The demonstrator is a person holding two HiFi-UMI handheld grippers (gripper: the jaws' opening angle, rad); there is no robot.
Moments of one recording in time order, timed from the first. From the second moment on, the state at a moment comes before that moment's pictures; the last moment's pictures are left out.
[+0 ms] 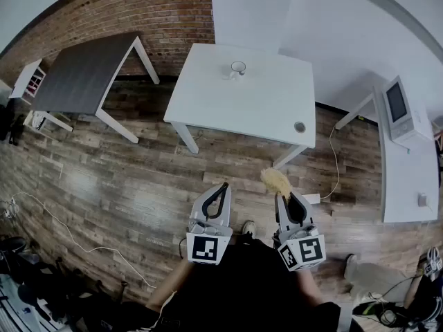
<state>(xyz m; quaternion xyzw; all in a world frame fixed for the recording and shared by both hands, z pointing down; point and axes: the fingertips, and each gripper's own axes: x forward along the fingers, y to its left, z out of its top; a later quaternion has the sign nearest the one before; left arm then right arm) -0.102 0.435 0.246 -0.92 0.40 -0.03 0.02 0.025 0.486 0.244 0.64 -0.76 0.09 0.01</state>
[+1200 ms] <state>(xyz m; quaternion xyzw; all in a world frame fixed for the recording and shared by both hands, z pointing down) -0.040 0.451 0.252 -0.89 0.45 -0.05 0.01 0.089 0.493 0.252 0.59 -0.80 0.10 -0.01</state>
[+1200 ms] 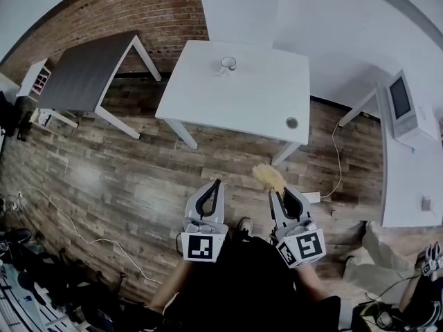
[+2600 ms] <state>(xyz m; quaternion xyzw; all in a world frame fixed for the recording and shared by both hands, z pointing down) -0.061 0.176 0.252 -0.93 0.37 -0.04 0.03 0.050 0.236 0.249 0.65 -0.75 0.12 0.01</state>
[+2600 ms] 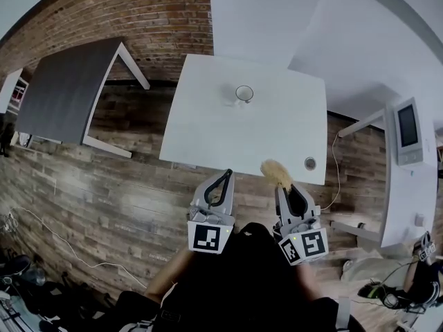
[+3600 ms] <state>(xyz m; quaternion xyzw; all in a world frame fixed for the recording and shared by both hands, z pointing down) 0.002 0.055 0.282 -0.92 0.38 -0.06 0.00 0.109 0.098 0.270 0.61 -0.78 0.13 0.02</state>
